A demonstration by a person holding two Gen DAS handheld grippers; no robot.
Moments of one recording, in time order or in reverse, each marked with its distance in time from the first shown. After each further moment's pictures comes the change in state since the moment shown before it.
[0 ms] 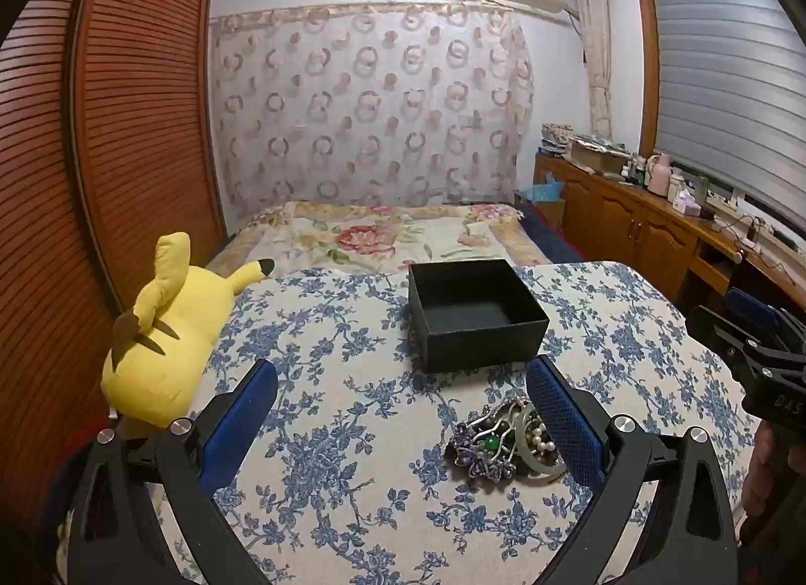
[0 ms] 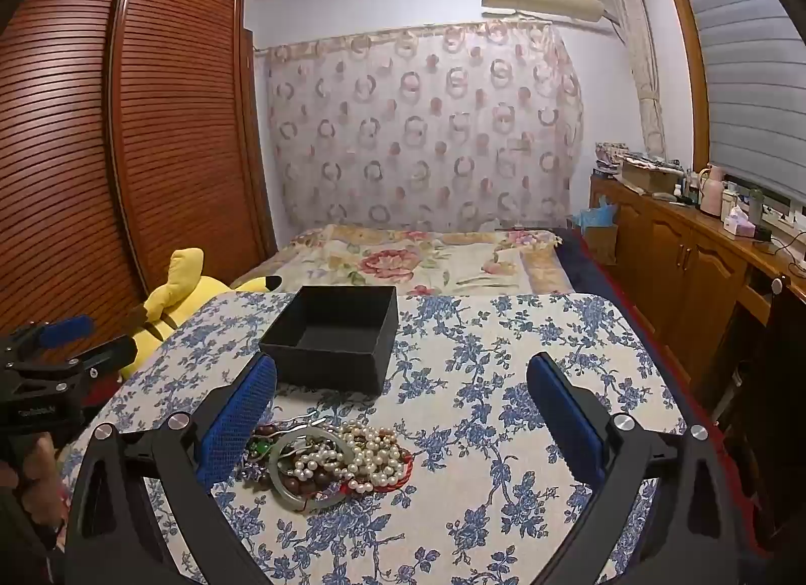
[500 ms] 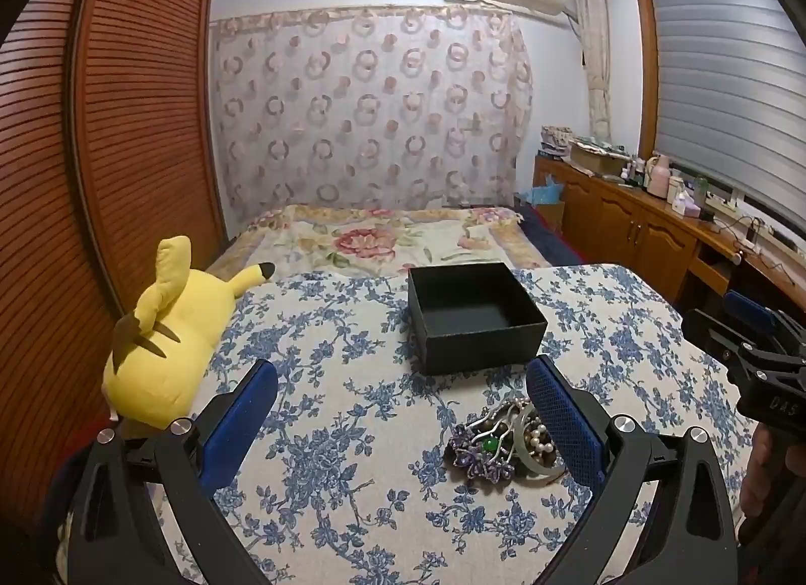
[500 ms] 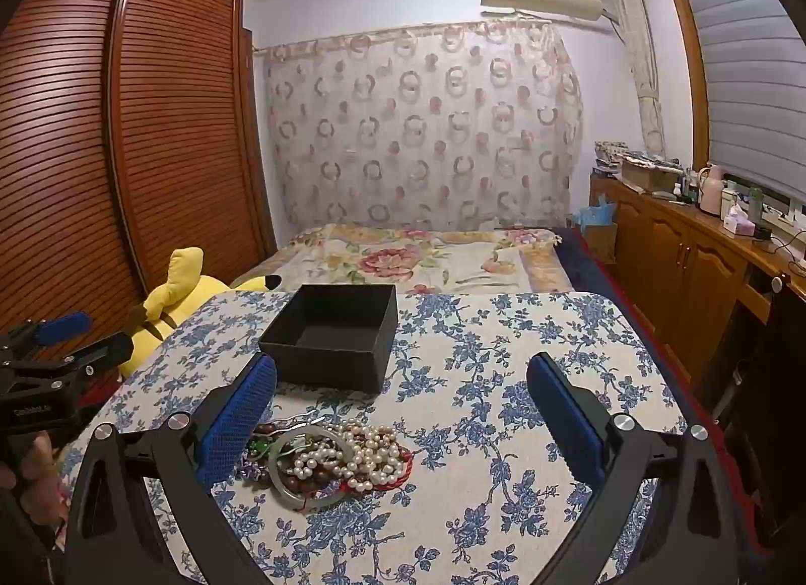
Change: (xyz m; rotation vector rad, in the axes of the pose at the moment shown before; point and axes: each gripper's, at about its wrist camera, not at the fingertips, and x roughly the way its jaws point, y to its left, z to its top) left arm 0.001 0.000 0.000 -0.001 -0.006 0.000; right arm 0.000 0.000 0.000 0.002 0.002 0.001
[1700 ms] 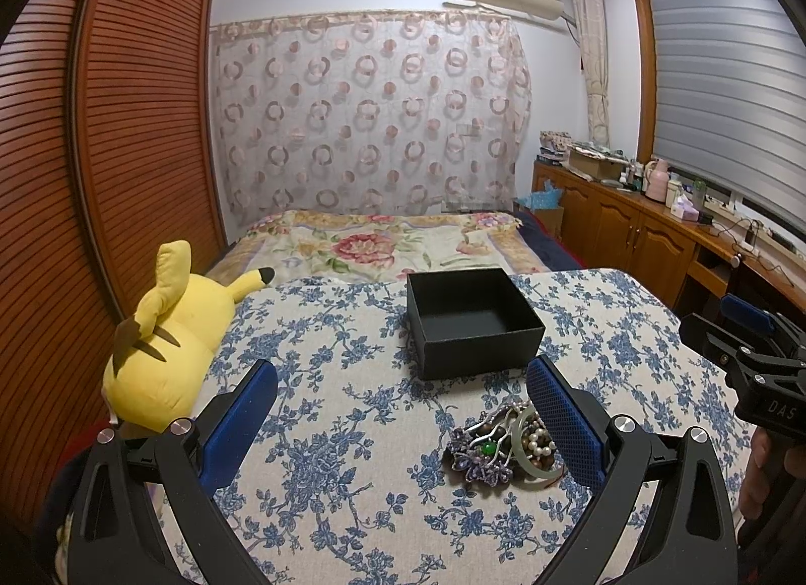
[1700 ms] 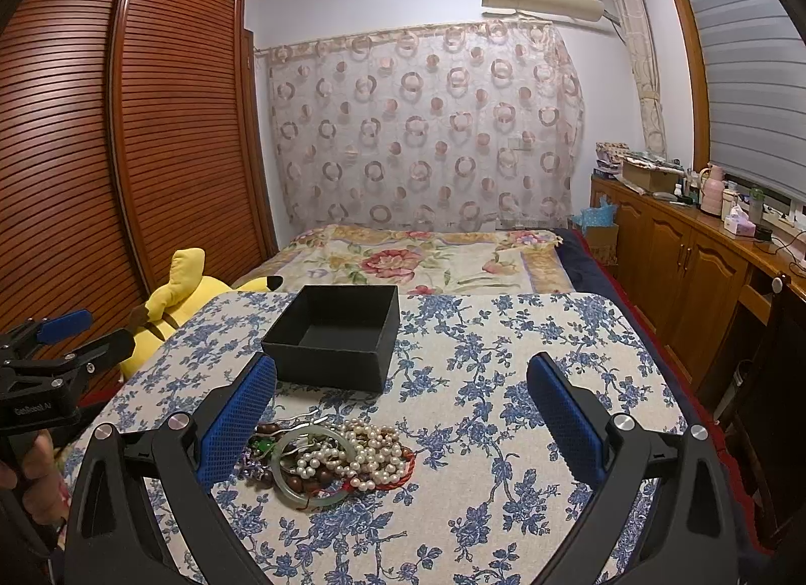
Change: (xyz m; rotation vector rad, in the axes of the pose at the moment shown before) left arm -0.010 -0.002 0.011 0.004 -0.018 0.001; right arm -0.002 0.002 0.000 -0.001 -0.001 0.000
